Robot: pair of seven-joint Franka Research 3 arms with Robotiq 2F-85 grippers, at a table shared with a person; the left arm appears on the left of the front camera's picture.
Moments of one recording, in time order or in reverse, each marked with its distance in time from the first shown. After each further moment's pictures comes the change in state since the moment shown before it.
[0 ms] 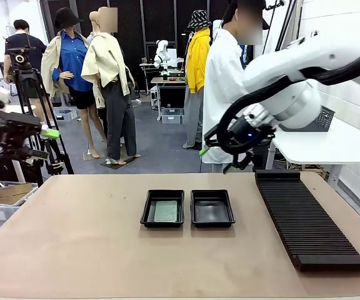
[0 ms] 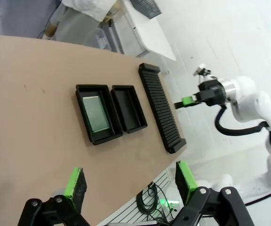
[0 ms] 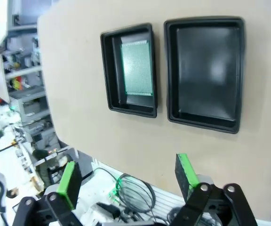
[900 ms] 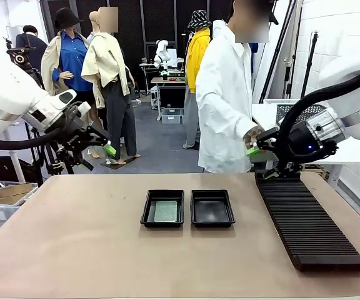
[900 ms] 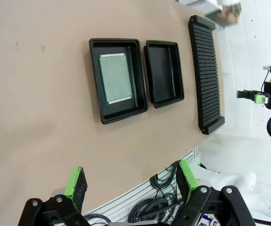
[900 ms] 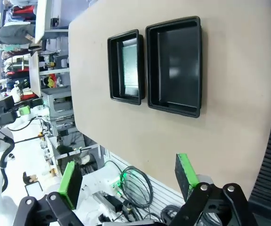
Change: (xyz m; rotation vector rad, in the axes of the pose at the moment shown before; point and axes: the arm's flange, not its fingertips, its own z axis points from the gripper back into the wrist) left arm 0.039 -0.050 -0.145 0.282 0.341 0.095; right arm -0.028 -0.117 0.079 0.207 -0.061 0.029
